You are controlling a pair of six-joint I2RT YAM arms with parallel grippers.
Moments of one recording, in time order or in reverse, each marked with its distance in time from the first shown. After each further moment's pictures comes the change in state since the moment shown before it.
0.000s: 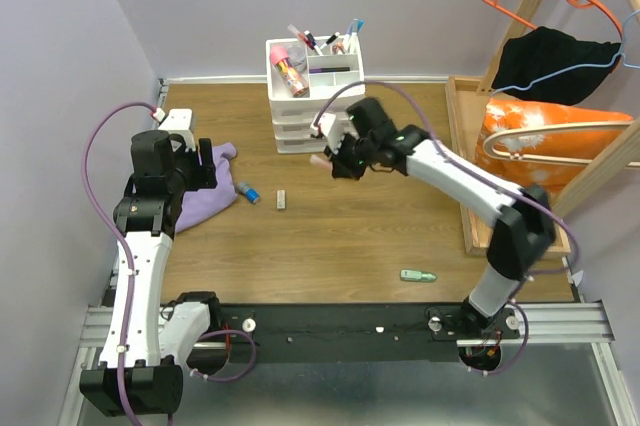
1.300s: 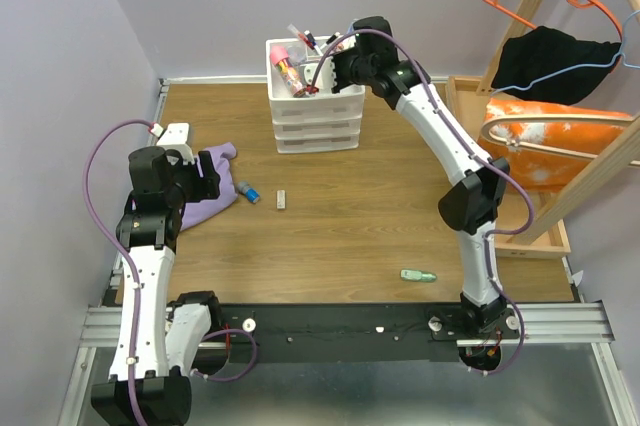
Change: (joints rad) left arm 0.062 -0.088 -0.139 0.069 0.135 -0.031; right arm -0.152 0.344 0.894 -0.089 0.050 -1.109
